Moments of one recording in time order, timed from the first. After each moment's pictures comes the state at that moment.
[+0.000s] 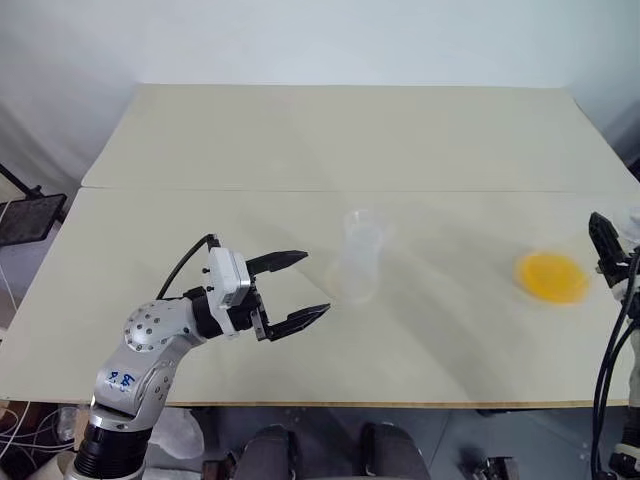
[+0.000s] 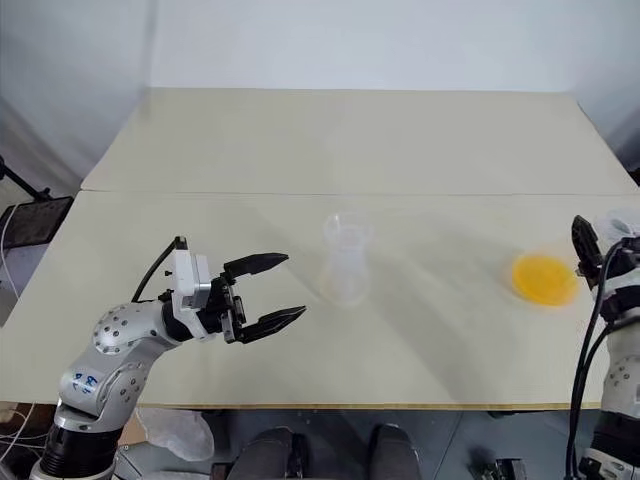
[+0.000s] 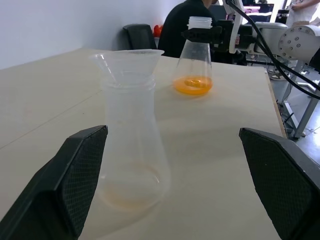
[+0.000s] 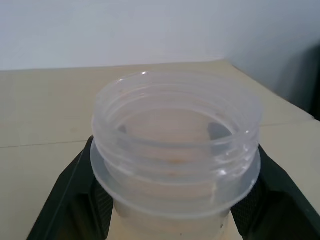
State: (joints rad) left arm -0.15 0.48 0.02 -0.46 -0.52 0.32 -0.81; right arm -0.23 -0.60 -0.59 0.04 0.56 0.23 0.42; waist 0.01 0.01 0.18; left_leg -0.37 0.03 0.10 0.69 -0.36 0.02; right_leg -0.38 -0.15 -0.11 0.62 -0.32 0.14
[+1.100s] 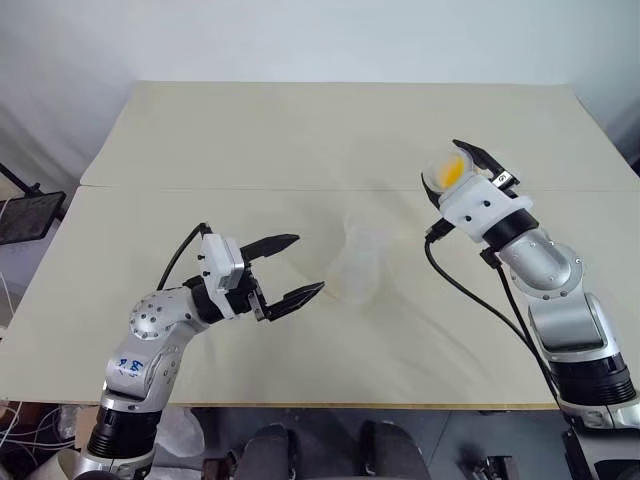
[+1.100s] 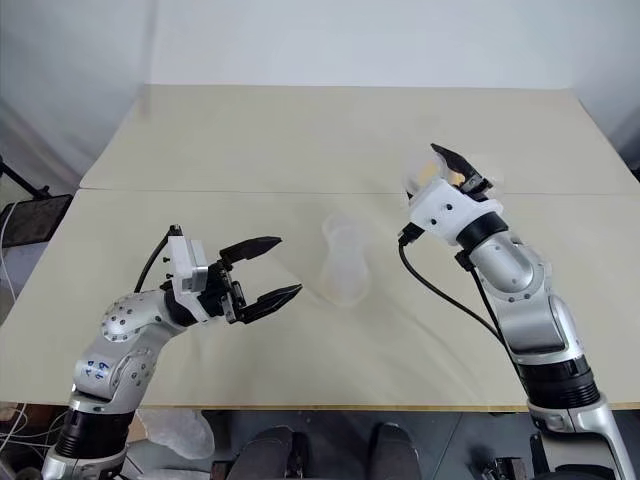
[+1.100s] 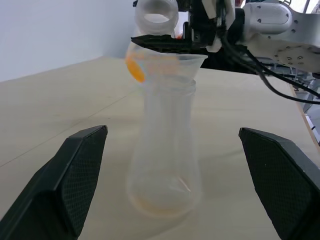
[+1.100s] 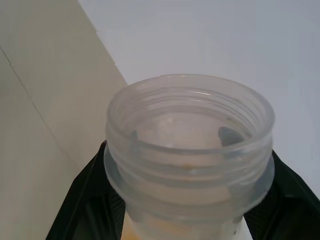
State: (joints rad) left arm -0.21 0.44 0.02 -0.33 -0.50 0.24 -0.81; right arm -0.49 -0.68 0.07 -0.18 -0.32 -0.06 0.30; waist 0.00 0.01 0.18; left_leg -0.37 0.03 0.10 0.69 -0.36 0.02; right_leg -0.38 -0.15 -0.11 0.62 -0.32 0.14
